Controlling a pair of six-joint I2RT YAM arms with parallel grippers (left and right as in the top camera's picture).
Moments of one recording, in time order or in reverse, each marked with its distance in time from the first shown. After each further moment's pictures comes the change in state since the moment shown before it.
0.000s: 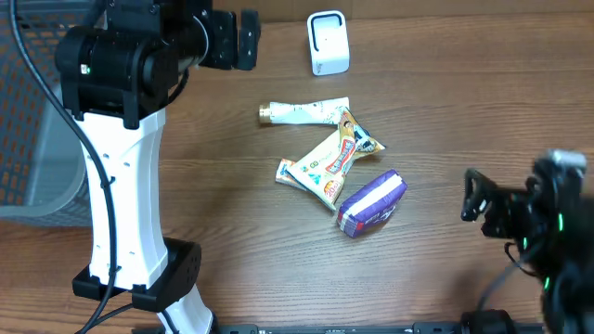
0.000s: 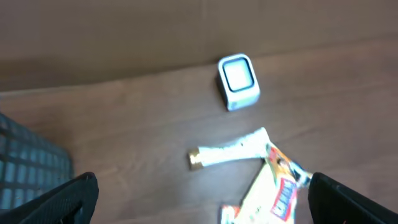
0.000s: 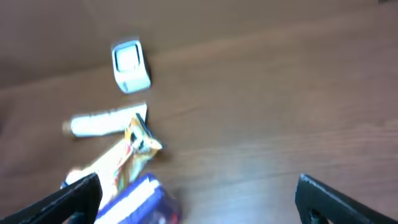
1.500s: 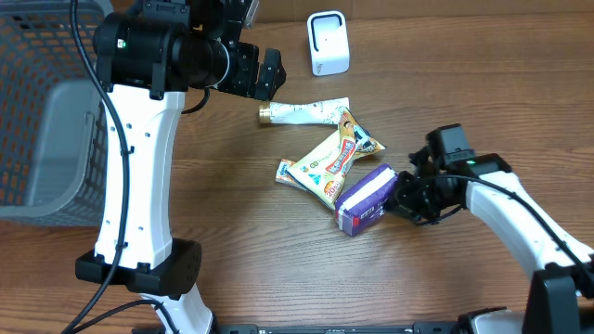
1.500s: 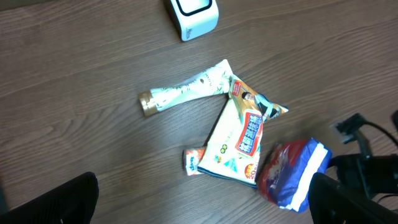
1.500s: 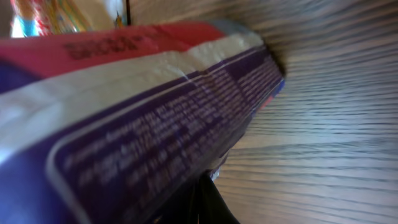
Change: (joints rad) left arm 0.000 0.006 -0.205 -0.067 0.196 0.057; right arm 0.155 0.802 -0.212 0.217 -0.513 0.306
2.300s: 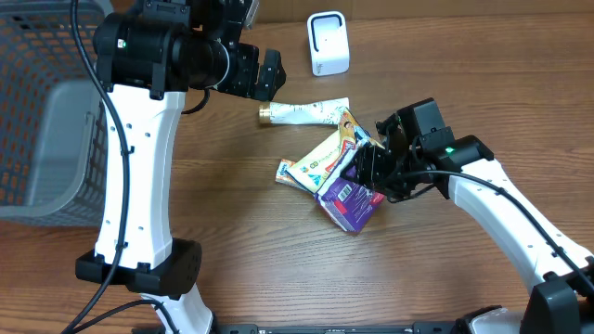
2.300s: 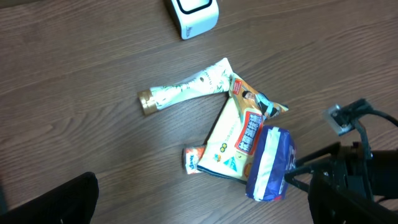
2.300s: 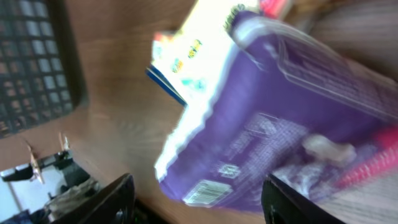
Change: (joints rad) left arm 0.000 0.000 0.000 -0.005 0.000 -0.001; right arm 0.134 0.005 0.183 0.061 -0.038 0.038
